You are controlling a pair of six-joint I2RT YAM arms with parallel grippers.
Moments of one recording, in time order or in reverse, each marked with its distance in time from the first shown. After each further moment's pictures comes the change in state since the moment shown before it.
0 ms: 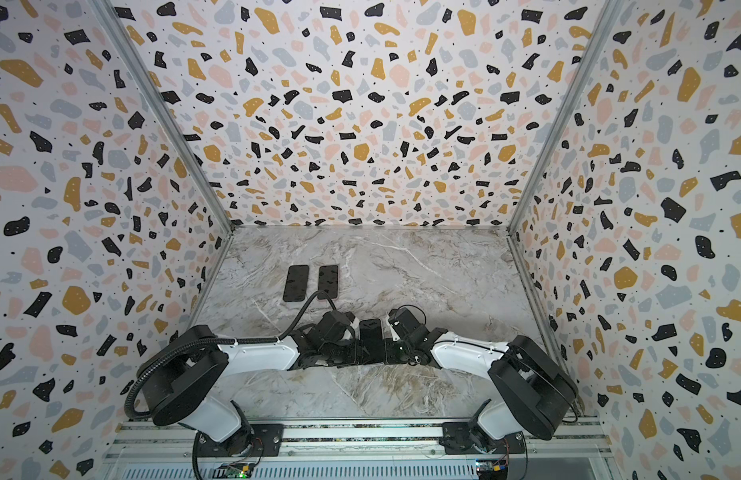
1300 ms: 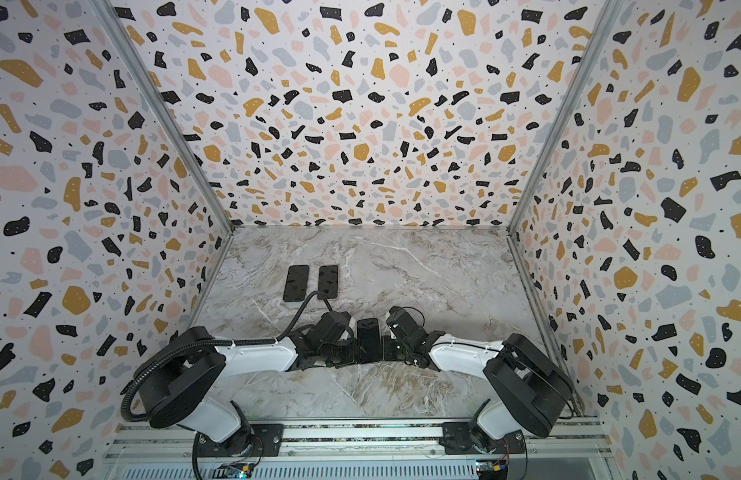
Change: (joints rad) left arm 0.000 -0.010 -0.013 -0.008 -0.042 -0.046; right arm 0.020 0.026 -0.021 0.119 0.069 0.066
